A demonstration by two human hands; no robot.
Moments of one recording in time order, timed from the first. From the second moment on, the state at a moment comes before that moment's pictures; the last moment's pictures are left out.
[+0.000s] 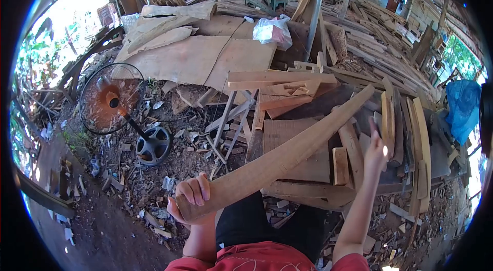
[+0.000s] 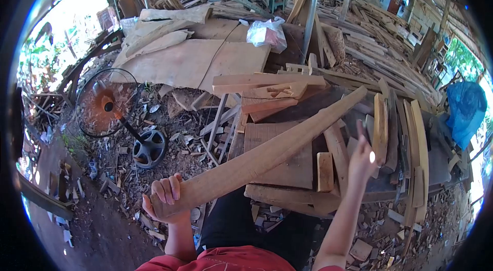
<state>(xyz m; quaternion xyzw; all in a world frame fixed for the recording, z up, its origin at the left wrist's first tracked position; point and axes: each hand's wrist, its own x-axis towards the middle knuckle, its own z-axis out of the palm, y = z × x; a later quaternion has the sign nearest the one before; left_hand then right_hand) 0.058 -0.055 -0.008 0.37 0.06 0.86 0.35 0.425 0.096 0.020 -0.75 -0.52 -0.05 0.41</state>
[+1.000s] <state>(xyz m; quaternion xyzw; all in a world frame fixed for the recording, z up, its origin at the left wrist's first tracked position) 0.064 -0.058 0.006 0.36 0.07 0.87 0.34 0.301 -0.055 0.051 -0.30 -0.88 0.22 0.28</state>
